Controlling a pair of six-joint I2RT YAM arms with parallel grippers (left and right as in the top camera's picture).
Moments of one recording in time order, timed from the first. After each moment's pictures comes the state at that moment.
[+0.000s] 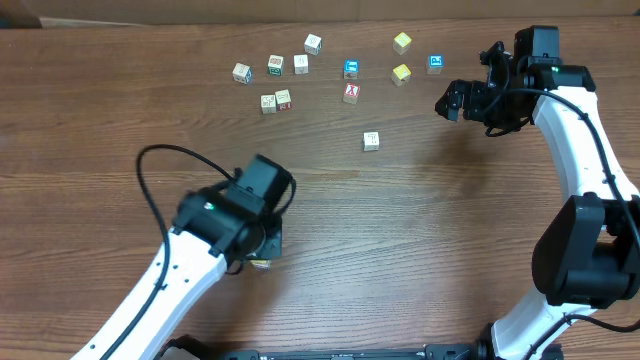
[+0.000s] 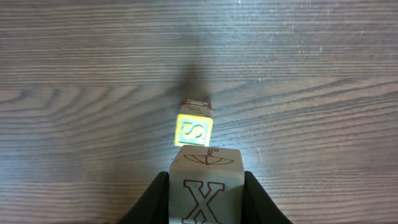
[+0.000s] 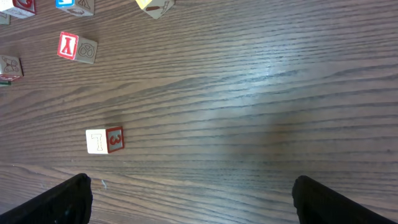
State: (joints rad) left arm -0.55 1.27 1.07 -1.21 -0.09 -0.53; right arm -0.09 1.90 1.60 -0.90 -0.32 0.05
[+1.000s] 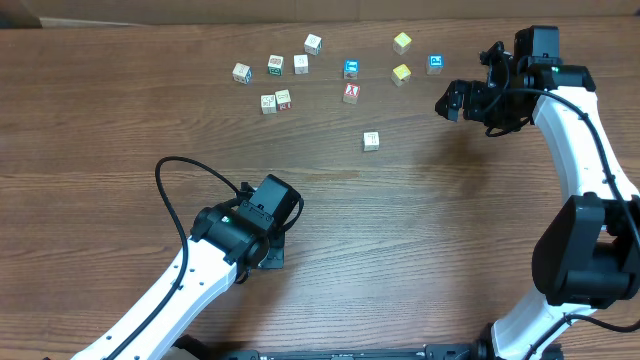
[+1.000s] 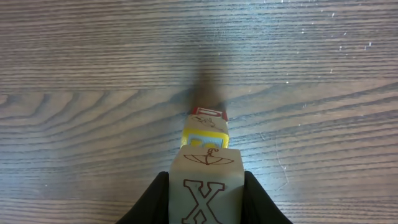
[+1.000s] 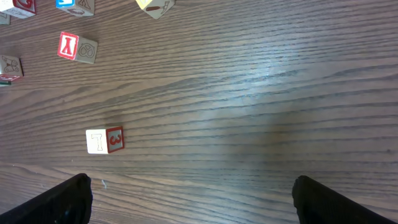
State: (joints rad) left arm -0.59 1.27 0.91 -1.07 -0.16 -0.55; right arm -0.09 1.90 1.60 -0.90 -0.32 0.05
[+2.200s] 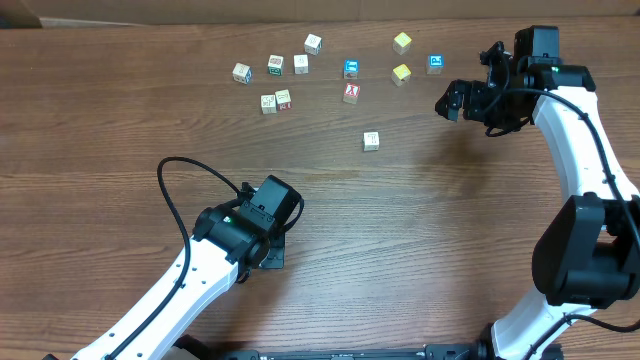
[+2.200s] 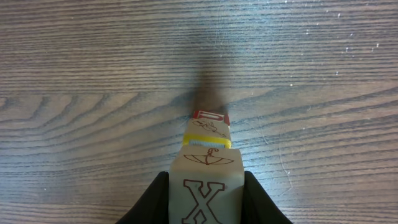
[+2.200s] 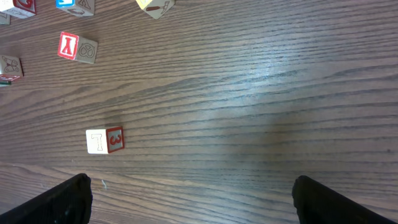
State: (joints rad) left arm -0.59 1.28 0.89 -1.05 -0.17 -0.54; right arm -0.09 1.90 1.60 -0.90 -0.32 0.05
